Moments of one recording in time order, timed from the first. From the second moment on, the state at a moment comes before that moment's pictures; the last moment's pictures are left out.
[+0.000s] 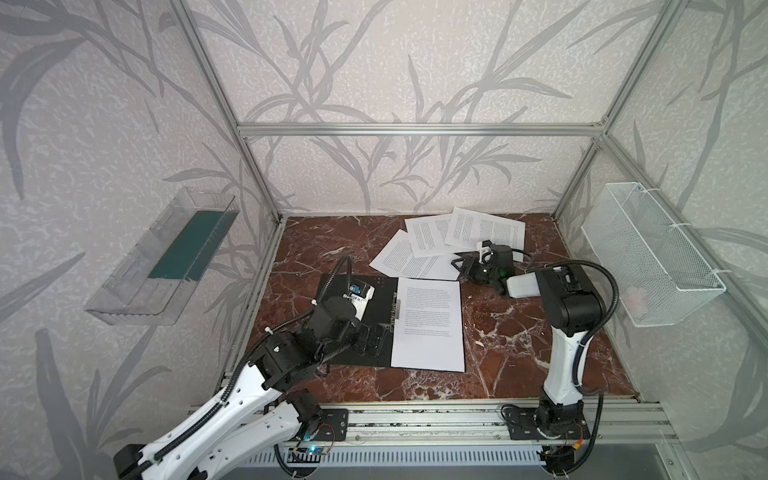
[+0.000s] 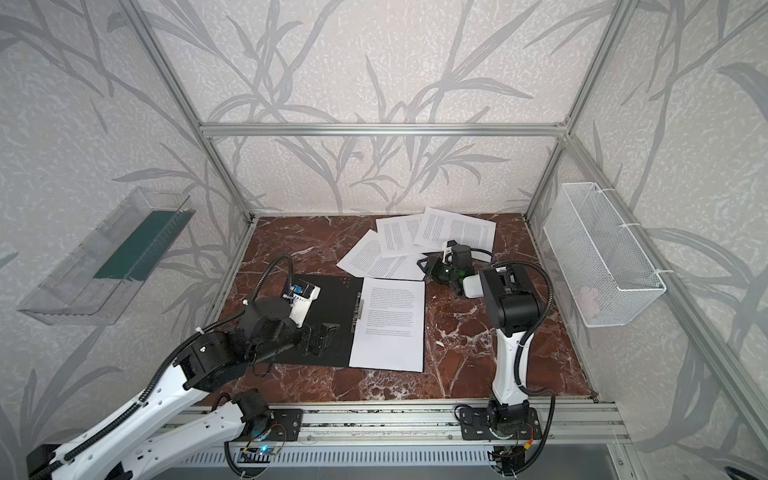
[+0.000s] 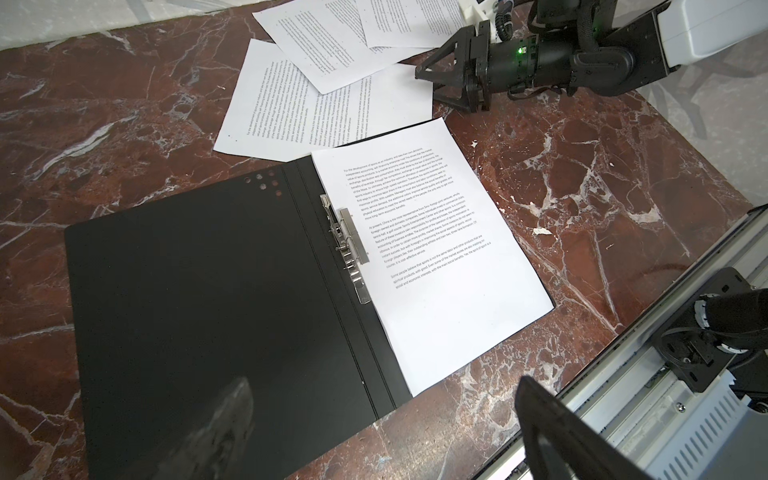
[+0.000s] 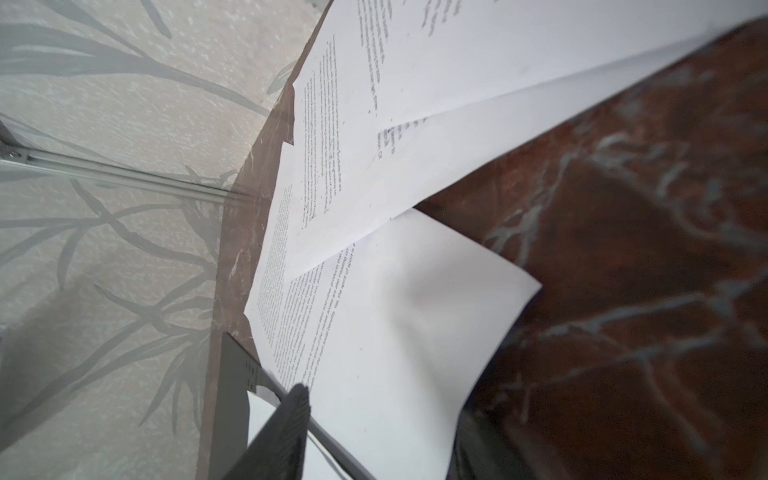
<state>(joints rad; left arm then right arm) -0.79 0.74 0.85 -0.80 -0.12 -0.31 0.18 2.08 1.01 0.48 -0.56 0.78</state>
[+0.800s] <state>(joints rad) -0.79 0.75 0.85 -0.80 -0.12 -0.31 0.23 2.07 1.07 0.33 -0.43 0.63</state>
